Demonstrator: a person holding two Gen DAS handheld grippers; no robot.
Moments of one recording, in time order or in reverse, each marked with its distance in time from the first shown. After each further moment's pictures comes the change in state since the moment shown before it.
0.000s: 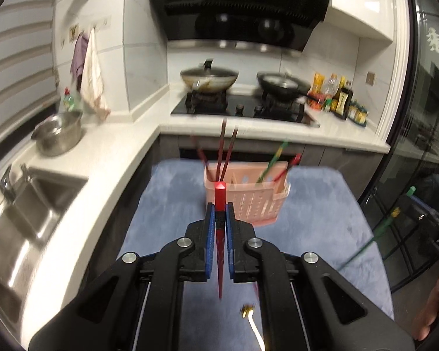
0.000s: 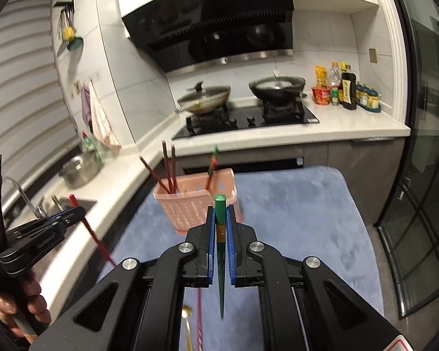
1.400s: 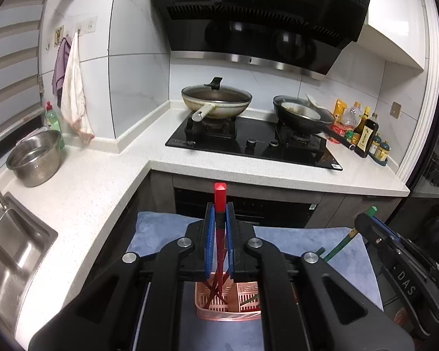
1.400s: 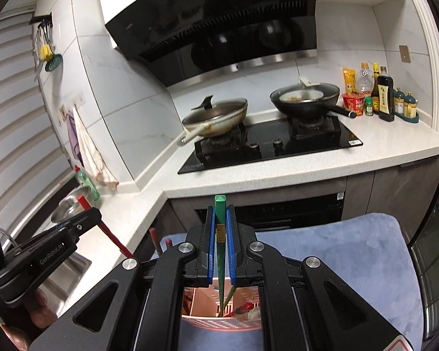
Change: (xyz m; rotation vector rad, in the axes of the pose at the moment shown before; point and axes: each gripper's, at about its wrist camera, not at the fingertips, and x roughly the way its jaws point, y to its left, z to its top) left arm 0.154 0.011 0.121 -0.078 -0.036 0.029; right arm 0.195 0.022 0.114 0.047 -0.017 0.067
